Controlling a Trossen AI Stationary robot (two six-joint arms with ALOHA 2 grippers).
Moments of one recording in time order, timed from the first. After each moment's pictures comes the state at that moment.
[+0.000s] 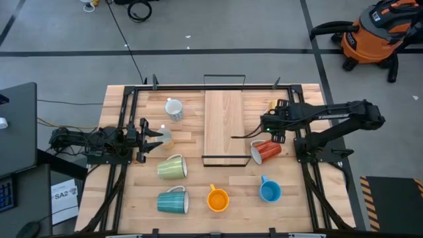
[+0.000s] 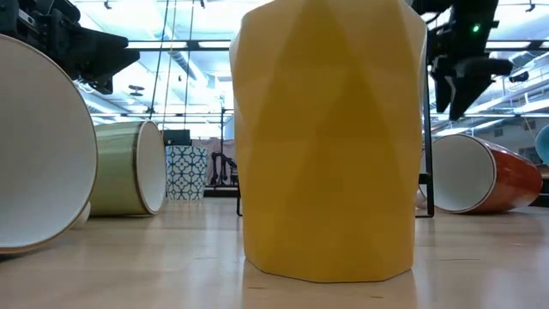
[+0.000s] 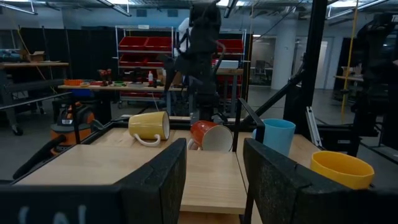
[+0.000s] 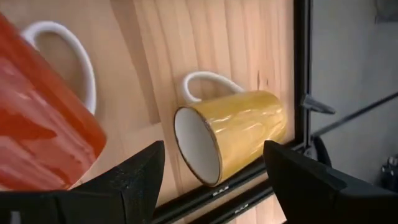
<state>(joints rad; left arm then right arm) -0.14 0.01 0.01 0.15 -0.21 -0.01 -0.05 1.19 0.99 -1.32 0.50 0.14</state>
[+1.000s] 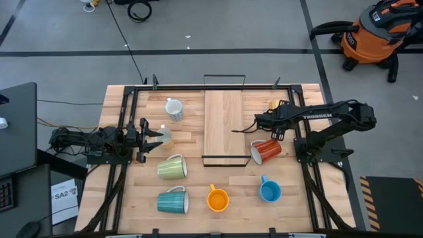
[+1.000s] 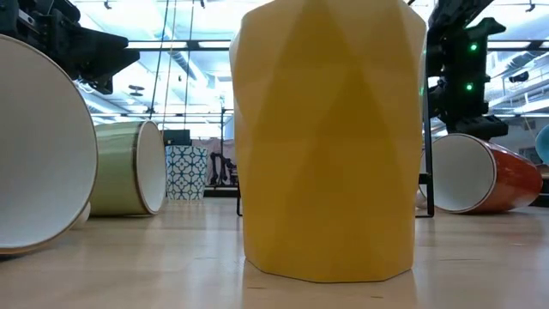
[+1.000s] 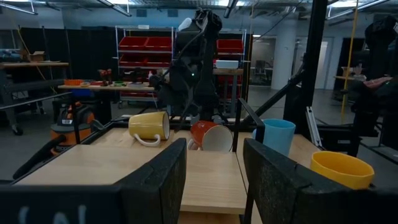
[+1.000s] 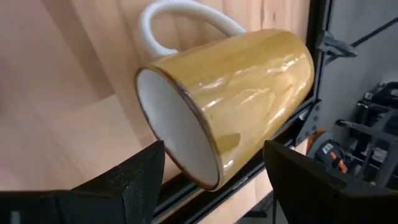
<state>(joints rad) -0.14 0.01 0.01 0.14 -0.21 -0.01 -0.23 1.31 0.78 -1.17 0.58 0.13</state>
